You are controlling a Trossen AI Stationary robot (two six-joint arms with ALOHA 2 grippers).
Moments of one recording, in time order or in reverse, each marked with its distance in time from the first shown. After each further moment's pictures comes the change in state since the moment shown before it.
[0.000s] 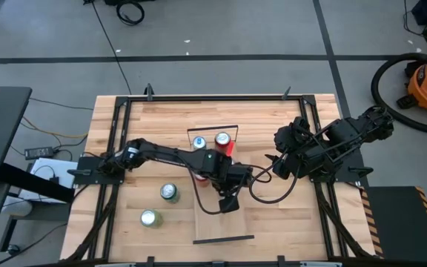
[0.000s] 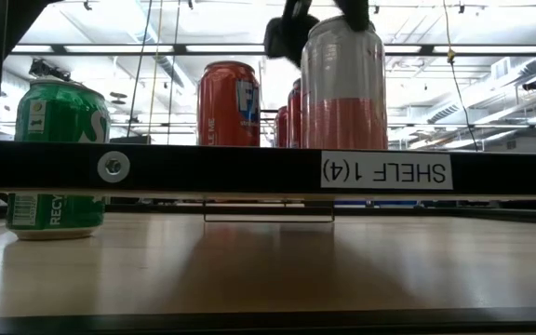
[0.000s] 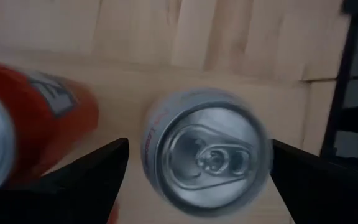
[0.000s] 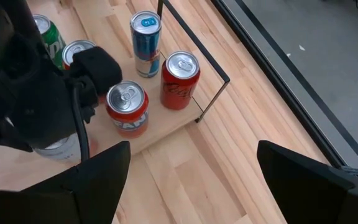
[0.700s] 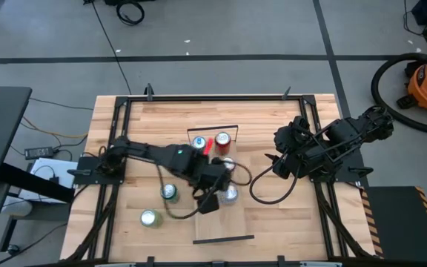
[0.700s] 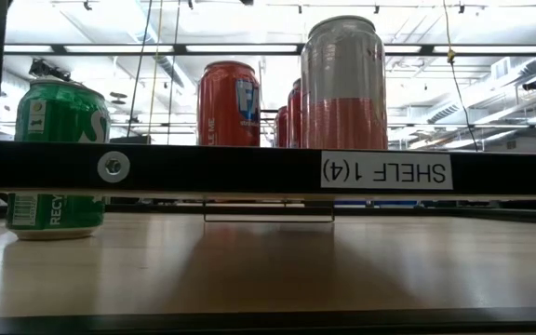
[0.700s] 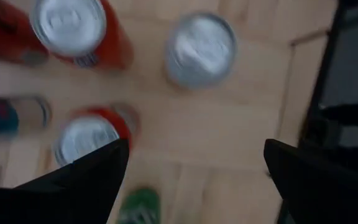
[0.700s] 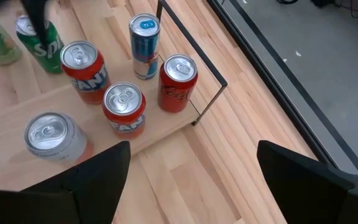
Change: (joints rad) left arm -0.086 -0.171 0.051 -0.267 -0.104 -0.118; right arm 0.000 0.000 0.000 0.003 0.014 -0.027
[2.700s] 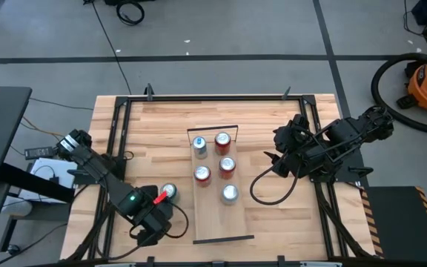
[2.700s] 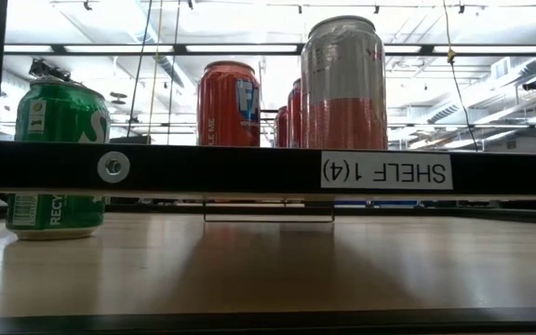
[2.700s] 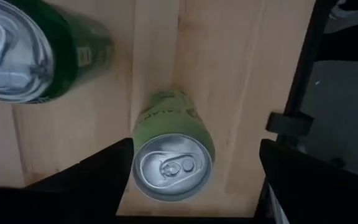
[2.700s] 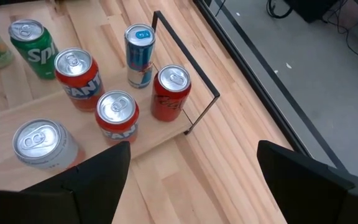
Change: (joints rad) left arm -0.410 -0.444 -0.913 0.262 0.098 -0.282; right arm 0.000 0.000 0.000 0.014 0.045 -0.039
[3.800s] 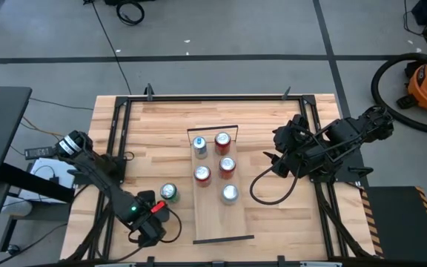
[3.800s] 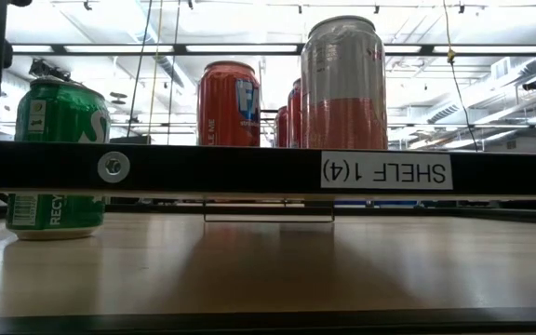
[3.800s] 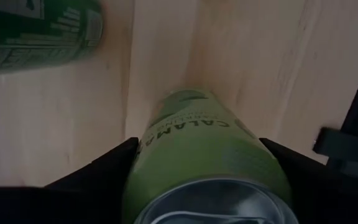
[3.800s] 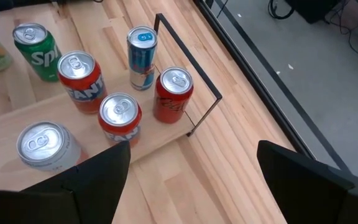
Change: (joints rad) left arm -0.074 0.000 -0.281 0.258 -0.055 -0.117; right arm -0.002 0.000 0.000 0.013 -0.002 -0.004
